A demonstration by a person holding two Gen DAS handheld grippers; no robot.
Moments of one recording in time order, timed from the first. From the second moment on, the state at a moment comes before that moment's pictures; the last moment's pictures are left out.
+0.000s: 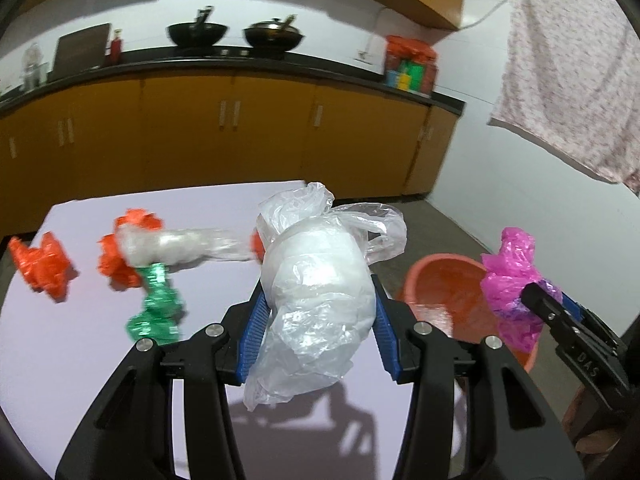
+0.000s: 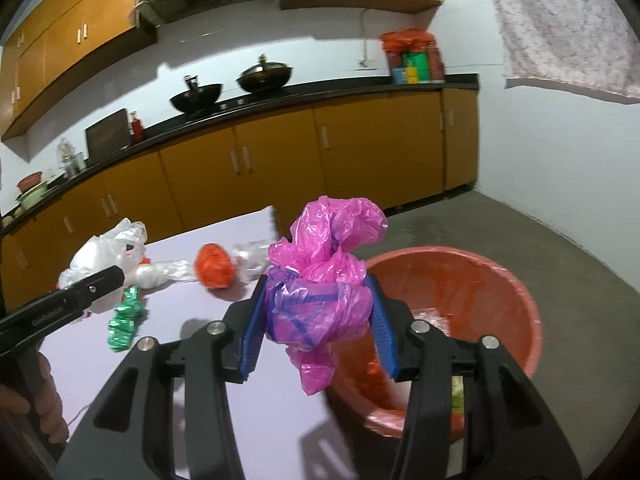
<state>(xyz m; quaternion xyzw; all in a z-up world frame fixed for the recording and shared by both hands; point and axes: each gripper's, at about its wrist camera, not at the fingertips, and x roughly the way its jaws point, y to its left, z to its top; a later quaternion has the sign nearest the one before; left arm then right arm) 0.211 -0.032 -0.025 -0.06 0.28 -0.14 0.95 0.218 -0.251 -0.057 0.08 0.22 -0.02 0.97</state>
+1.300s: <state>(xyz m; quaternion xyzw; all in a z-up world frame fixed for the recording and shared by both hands) 0.246 -0.197 -0.054 0.00 0.32 -0.28 0.91 0.214 -0.364 -0.086 0.13 0.21 -0.11 0.96</state>
